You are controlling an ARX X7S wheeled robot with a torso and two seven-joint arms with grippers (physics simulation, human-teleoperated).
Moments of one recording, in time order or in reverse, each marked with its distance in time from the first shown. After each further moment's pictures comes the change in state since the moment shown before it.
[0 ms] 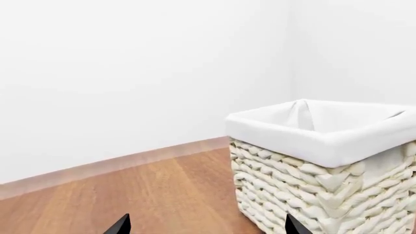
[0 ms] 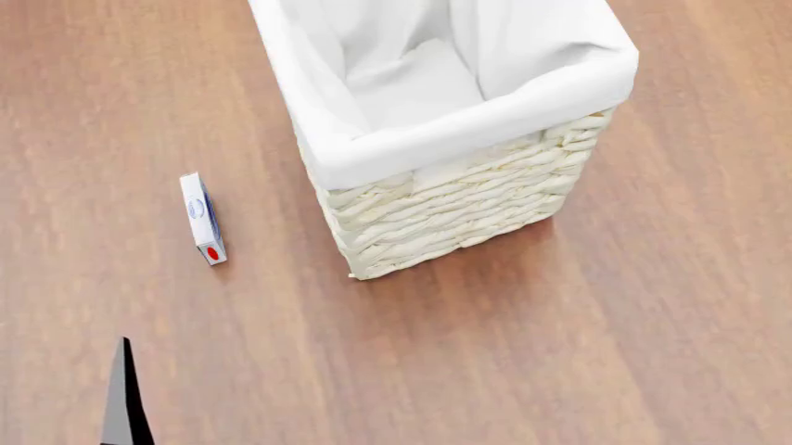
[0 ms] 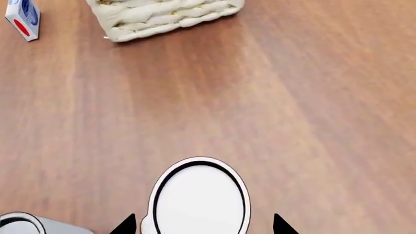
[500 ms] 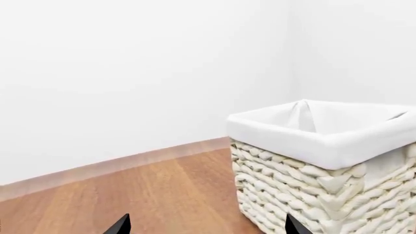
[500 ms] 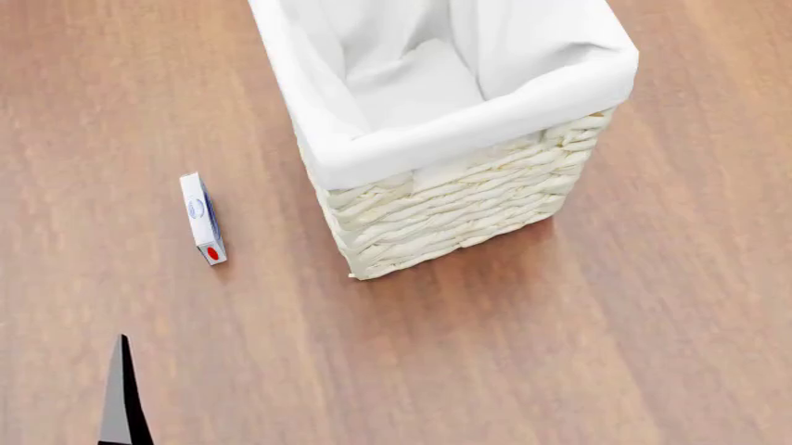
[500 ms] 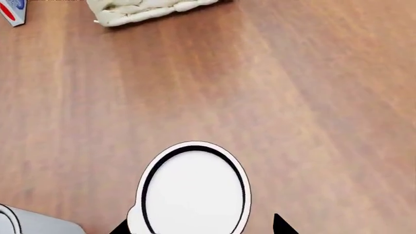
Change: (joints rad) left arm -0.002 -0.007 0.003 0.018 -0.001 -0.019 -0.009; right arm 0.000 -0.042 -0.004 0.084 -0.009 -0.017 -0.035
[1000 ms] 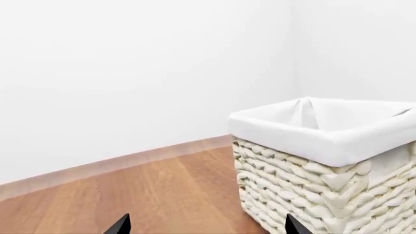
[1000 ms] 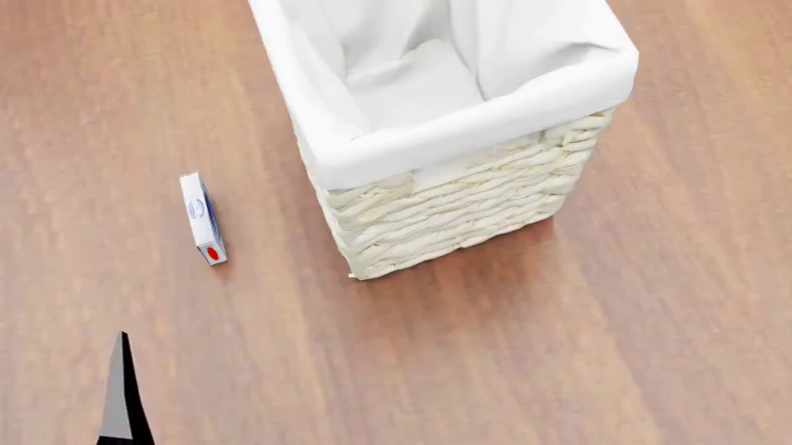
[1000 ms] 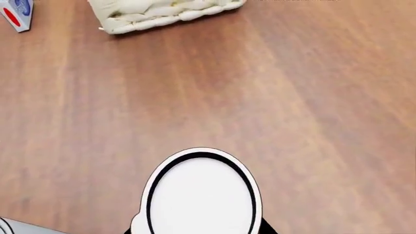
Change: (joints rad) left arm -0.012 -0.003 0.003 -0.014 -0.004 -0.003 -0.007; right arm 0.023 -0.035 -0.005 0.049 -0.041 -0.008 -0.025
